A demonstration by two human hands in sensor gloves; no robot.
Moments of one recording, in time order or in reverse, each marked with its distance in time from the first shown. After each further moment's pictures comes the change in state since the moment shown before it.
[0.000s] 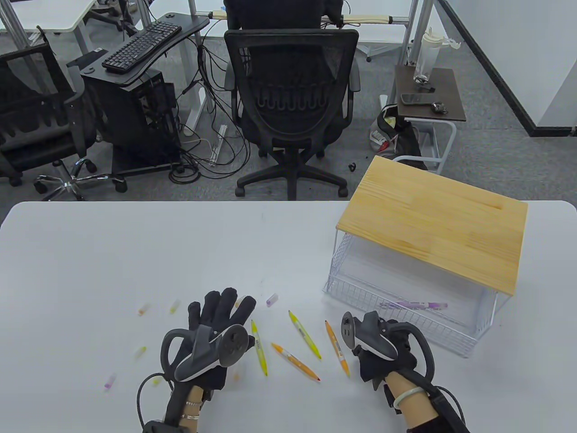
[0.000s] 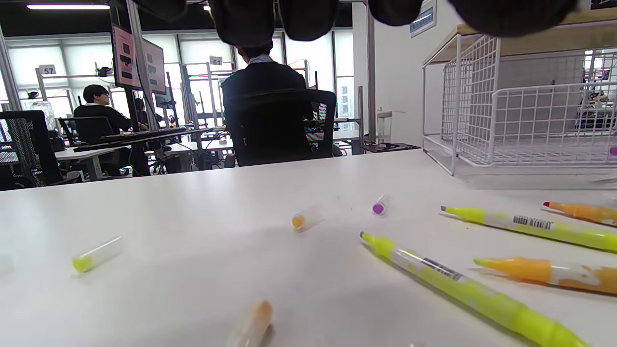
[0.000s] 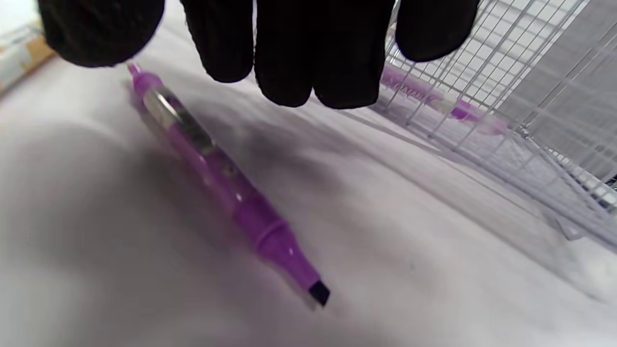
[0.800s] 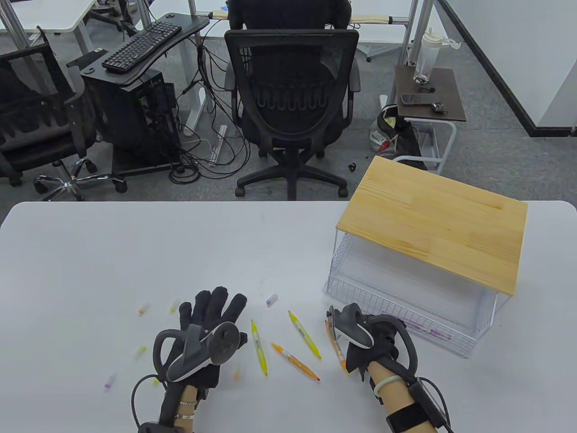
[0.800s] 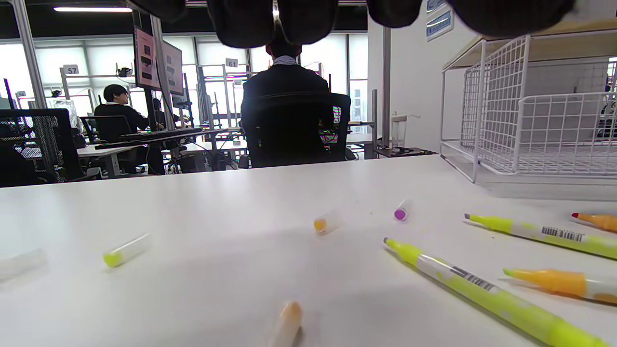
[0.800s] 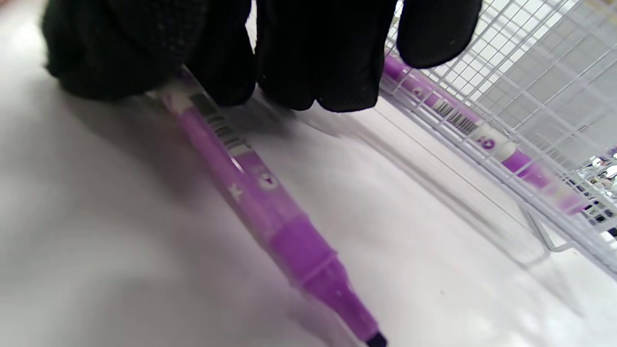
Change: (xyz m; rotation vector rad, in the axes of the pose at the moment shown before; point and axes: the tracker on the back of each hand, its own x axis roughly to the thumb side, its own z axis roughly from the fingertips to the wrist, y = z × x) left_hand -0.013 0.001 0.002 0.006 0.043 0.008; right_hand 0.020 -0.006 -0.019 0.073 0.079 0.095
